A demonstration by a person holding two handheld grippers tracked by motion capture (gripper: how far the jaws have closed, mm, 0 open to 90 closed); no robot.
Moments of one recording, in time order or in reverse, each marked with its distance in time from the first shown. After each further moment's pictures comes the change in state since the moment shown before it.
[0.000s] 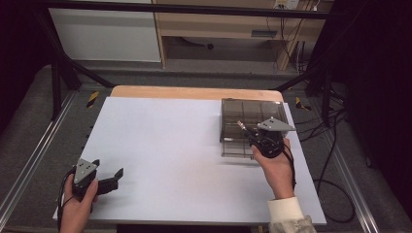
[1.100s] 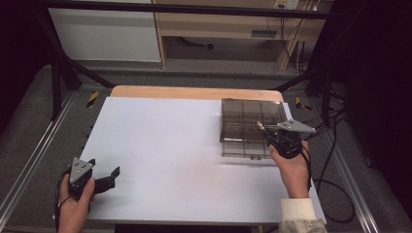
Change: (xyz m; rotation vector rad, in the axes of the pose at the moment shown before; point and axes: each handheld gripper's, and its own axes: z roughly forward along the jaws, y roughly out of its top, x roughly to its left) left arm 0.006 0.001 -0.003 -0.014 0.029 -0.025; right arm -0.041 -0.016 -0.018 0.023 -0.095 0.054
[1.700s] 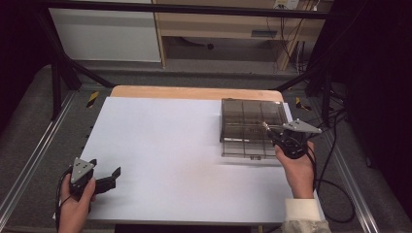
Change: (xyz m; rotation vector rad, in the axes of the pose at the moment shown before) left arm -0.001 0.000 0.001 0.007 -0.008 0.006; right arm -0.013 -0.004 -0.005 0.008 -0.026 0.013
